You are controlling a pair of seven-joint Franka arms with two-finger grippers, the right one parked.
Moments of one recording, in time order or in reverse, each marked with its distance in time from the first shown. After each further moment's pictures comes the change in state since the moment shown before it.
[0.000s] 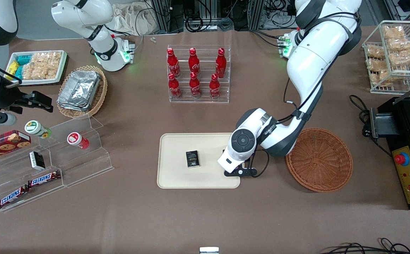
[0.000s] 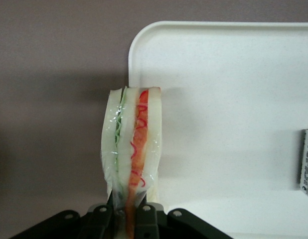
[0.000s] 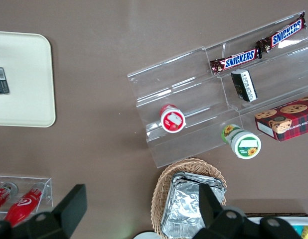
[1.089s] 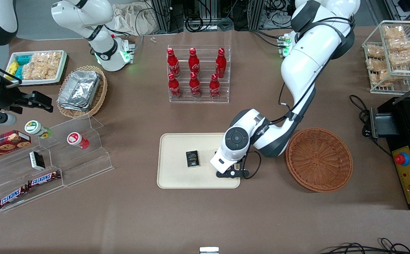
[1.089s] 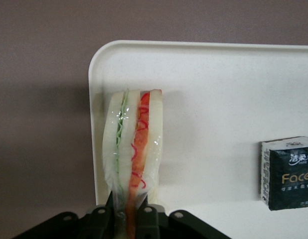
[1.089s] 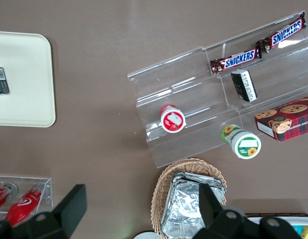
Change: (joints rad) arm -0.035 0.043 -0.001 0.057 0.003 0.062 -0.041
